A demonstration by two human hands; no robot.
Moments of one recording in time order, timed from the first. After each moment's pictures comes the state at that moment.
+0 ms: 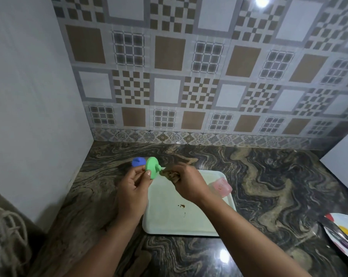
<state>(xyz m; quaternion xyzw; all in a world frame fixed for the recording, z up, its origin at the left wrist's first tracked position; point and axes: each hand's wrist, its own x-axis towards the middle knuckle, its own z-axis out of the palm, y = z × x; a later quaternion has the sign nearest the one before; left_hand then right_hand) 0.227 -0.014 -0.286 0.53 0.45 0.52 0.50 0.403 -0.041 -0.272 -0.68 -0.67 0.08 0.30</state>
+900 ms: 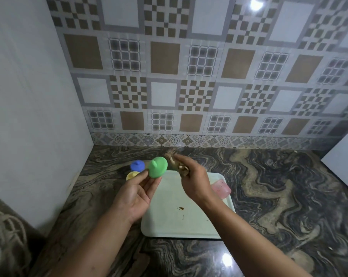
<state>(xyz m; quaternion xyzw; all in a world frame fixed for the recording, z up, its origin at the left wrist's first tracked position) 0.235 -0.009 -0.249 0.10 0.31 0.41 0.85 0.422 -0.048 -0.274 -0.65 -0.58 0.06 0.48</state>
